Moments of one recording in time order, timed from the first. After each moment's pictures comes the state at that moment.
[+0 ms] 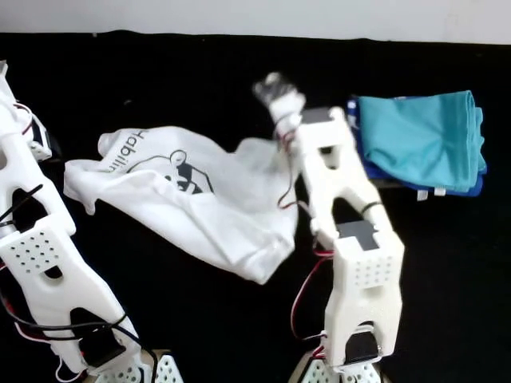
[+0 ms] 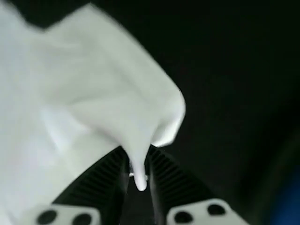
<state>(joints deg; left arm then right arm) -37.8 47.8 -64.3 100.7 -15.7 -15.7 31.0 -18.9 65.3 24.8</state>
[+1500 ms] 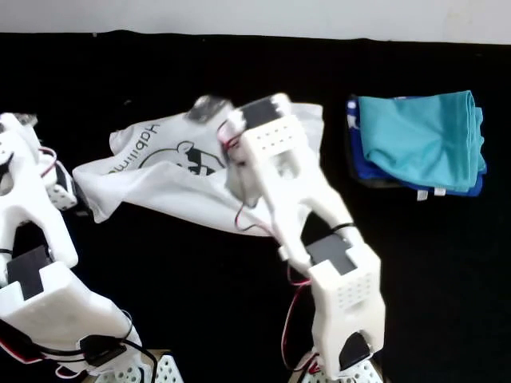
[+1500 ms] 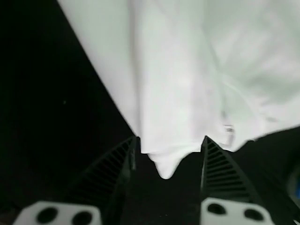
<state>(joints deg) -37.0 13.5 -2.8 90.8 -15.7 -33.1 25.8 -25.9 98.0 26.1</state>
